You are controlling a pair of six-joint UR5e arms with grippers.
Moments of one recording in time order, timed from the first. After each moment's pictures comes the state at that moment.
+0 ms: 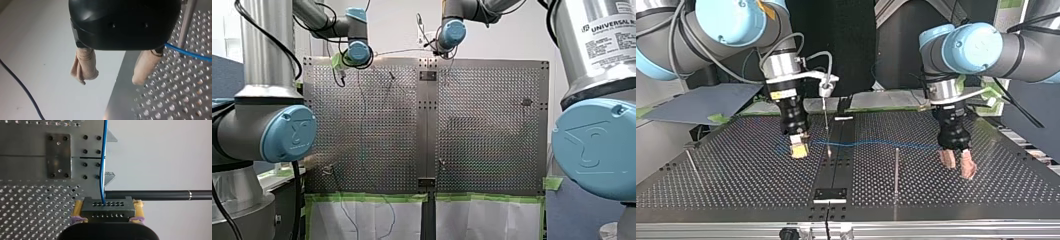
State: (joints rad) left arm -0.17 -1.53 -1.72 -2.83 -1.95 -1.84; right arm 2.32 -1.29 1.23 -0.08 1.74 1.50
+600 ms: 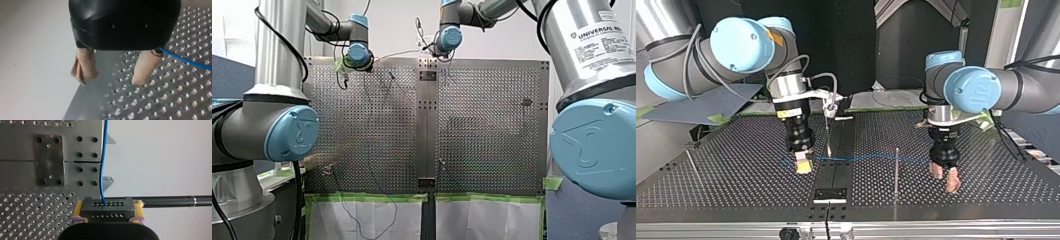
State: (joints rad) left arm -0.13 -1.65 -1.57 -2.98 -1.80 -1.86; right arm 2.30 -1.19 1.11 -0.08 1.73 1.50
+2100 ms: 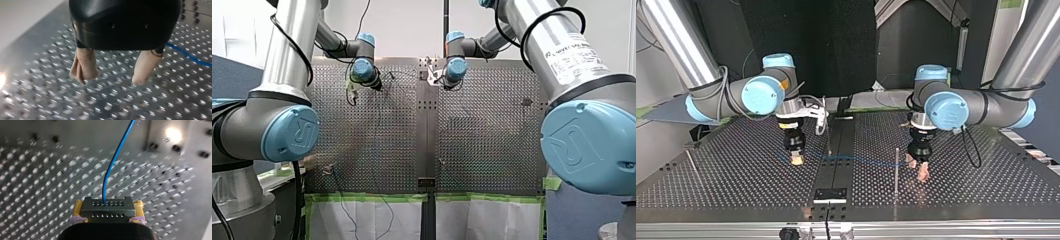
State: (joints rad) left arm -0.15 -1.81 -1.54 -3.01 -1.68 -1.90; right arm 2.21 -0.99 1.07 0.00 1.75 1.49
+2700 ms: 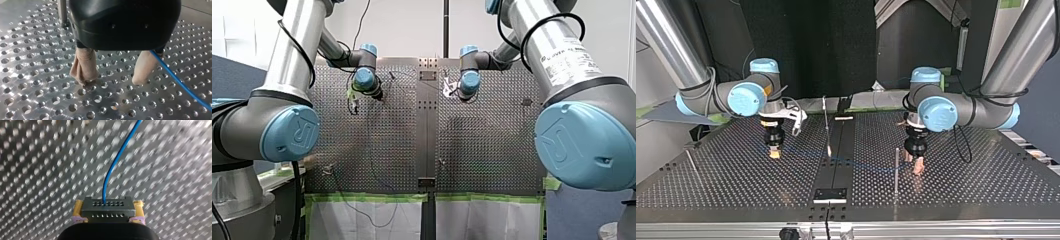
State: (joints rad) left arm -0.15 -1.87 -1.54 -3.00 -1.70 -1.93; right arm 2.10 -0.98 1.18 -0.08 1.76 1.54
